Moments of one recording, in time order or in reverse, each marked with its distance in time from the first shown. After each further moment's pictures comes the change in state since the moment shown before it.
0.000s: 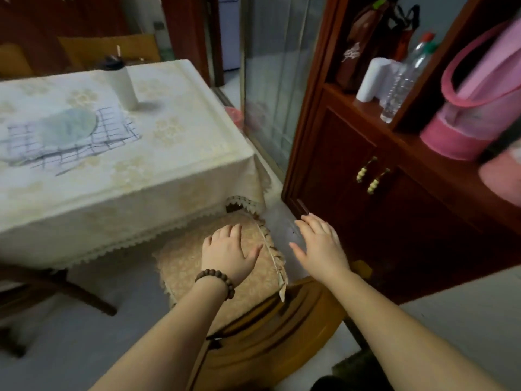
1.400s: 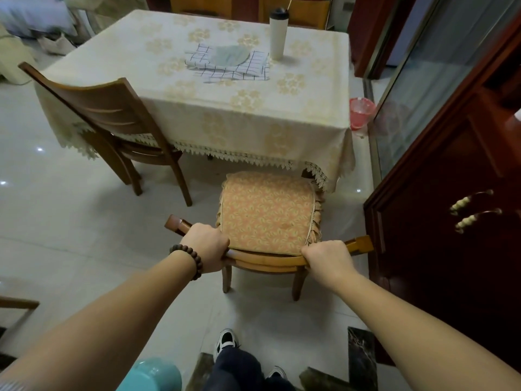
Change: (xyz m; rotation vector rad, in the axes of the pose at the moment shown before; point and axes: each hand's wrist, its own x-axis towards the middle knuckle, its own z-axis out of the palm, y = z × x) left_hand -0.187 0.044 0.051 0.512 -0.278 -0.258; right_hand -0.071 0.067 0.020 -0.382 -0.314 -0.906
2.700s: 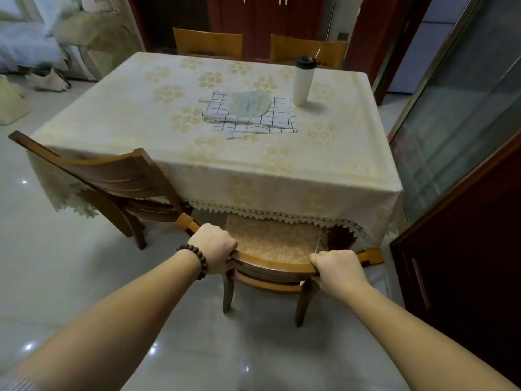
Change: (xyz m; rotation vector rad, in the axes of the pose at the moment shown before) left_hand 0.167 -0.258 -0.008 0.042 0.126 0.142; right_hand 0.257 -0.029 -0.089 0.015 0.043 0.093
